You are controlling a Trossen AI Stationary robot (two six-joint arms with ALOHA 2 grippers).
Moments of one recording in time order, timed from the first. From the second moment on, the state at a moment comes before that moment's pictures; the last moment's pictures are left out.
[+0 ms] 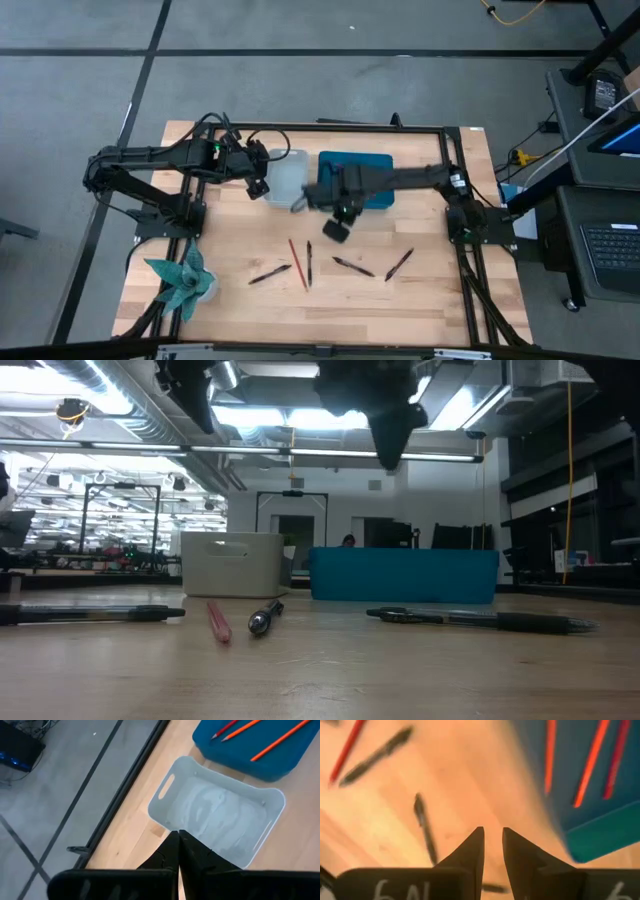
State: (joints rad) left arm 0.06 1.24 1.30 -1.18 -0.59 -0.30; right arm 0.07 2.11 2.10 -1.56 0.00 0.59
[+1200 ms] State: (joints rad) left arm 0.11 1.21 1.61 -1.38 -0.90 -0.06; right arm 0.25 2.26 1.89 -0.56 -0.13 1.12
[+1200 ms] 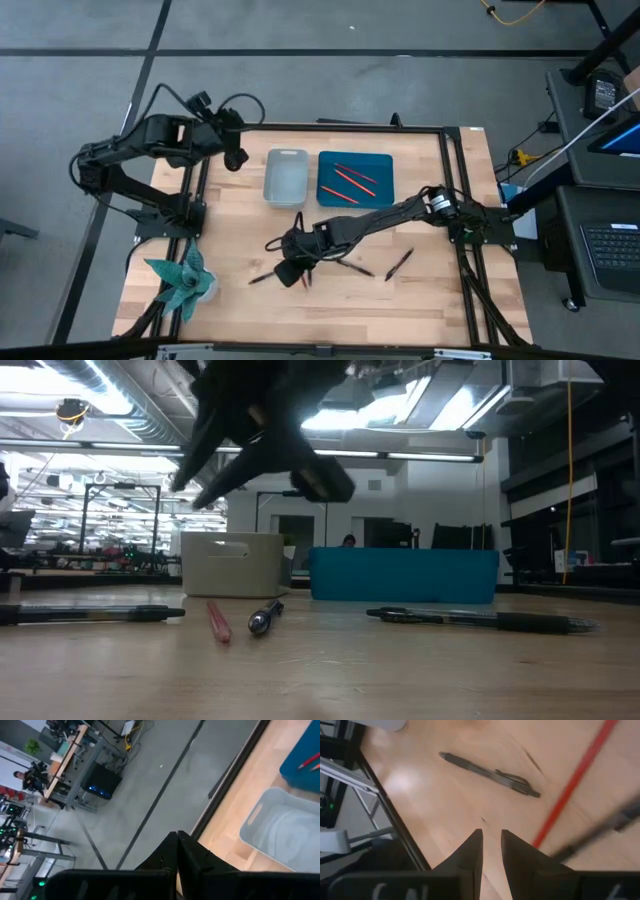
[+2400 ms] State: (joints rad) left arm 0.11 1.21 1.62 -1.38 -0.90 -0.02; right arm 0.15 2.31 2.00 -0.57 -0.29 0.88
